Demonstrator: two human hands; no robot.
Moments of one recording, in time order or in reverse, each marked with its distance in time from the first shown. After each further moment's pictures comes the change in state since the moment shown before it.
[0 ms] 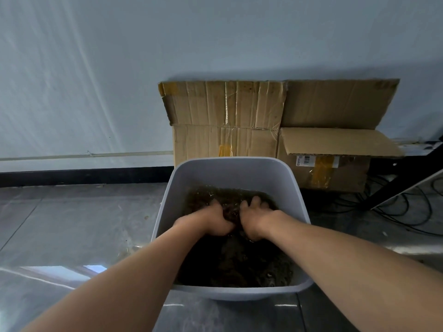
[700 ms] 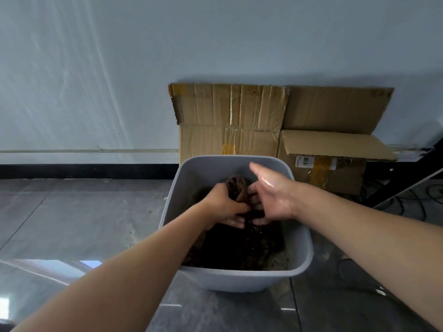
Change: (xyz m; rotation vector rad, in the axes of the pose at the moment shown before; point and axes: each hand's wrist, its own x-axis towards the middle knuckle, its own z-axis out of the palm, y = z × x) left_hand -0.031 0.020 -0.001 -0.803 -0.008 0.169; right_hand -0.038 0.027 -0.042 1.553 -0.319 0.017
